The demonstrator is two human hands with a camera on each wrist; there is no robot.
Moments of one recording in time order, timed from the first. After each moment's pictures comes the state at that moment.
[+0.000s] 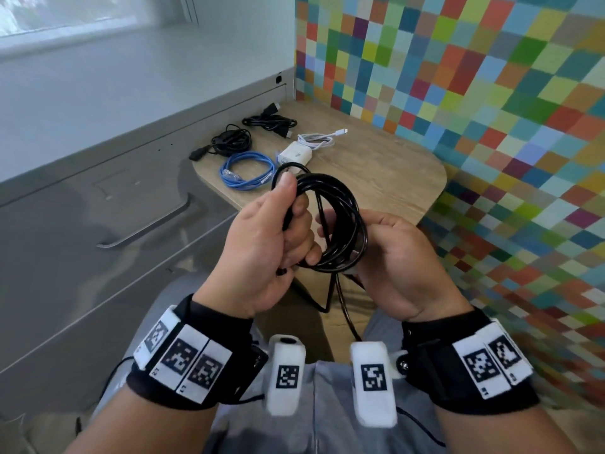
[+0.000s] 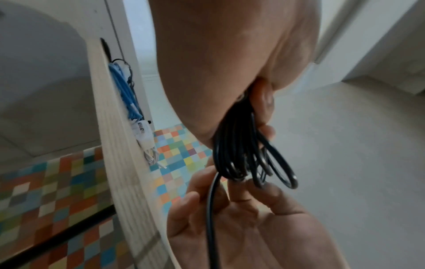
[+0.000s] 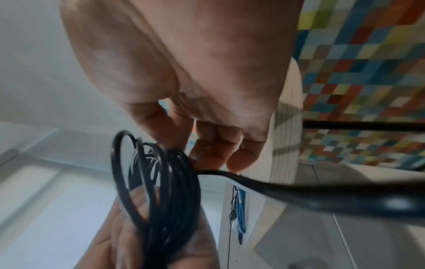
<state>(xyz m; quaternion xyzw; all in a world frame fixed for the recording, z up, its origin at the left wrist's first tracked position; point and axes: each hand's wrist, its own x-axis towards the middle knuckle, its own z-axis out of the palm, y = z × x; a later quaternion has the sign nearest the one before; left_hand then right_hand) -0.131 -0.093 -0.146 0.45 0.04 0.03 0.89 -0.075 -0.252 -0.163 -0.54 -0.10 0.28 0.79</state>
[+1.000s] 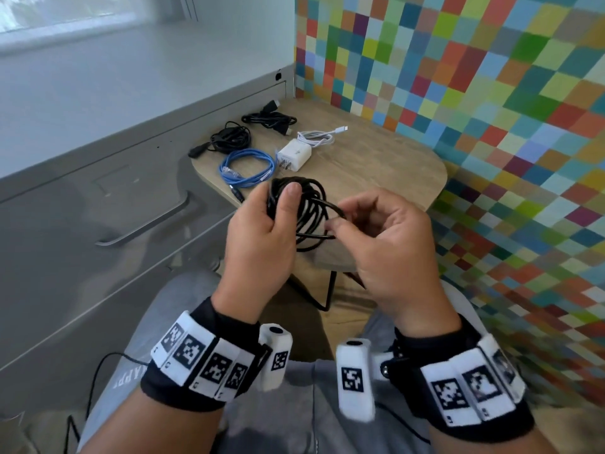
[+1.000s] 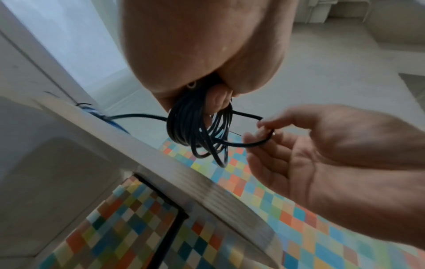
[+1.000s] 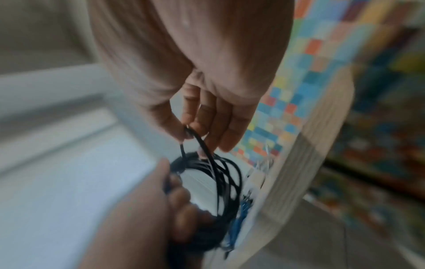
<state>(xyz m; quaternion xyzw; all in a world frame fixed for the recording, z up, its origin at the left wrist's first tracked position) -0.125 -0.090 -0.170 0.80 0.11 0.29 0.51 -0.090 -0.241 -0.157 -0.74 -0.18 -0.03 0.65</state>
